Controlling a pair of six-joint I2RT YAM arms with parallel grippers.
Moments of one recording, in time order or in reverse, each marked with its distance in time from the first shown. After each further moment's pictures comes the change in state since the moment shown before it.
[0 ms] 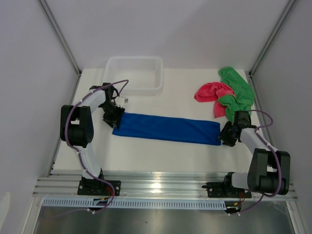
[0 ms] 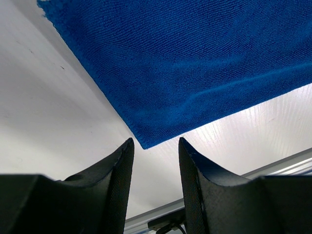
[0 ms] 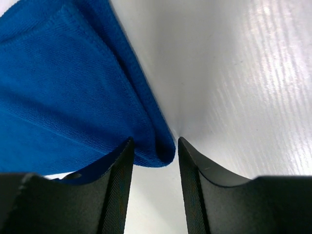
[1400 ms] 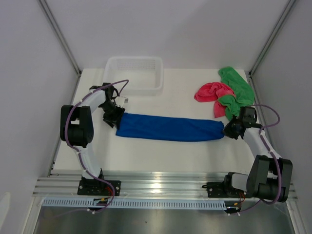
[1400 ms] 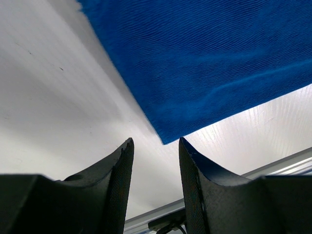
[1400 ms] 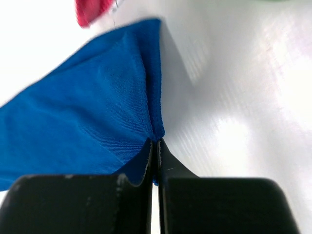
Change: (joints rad) left arm 0.000 0.000 0.000 0.002 0.005 0.008; right arm -0.031 -0.061 0.052 0.021 -0.032 0.044
